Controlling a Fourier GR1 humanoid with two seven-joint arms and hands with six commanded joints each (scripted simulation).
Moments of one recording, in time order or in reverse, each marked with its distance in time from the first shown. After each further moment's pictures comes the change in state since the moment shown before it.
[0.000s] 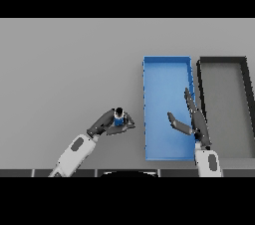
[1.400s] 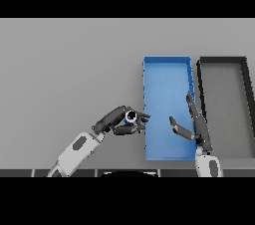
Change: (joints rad) left arm -0.080 0.006 -0.054 -0.259 0.021 -0.013 0.095; right arm 0.074 0.003 0.013 -0.068 0.016 -0.008 -0.030
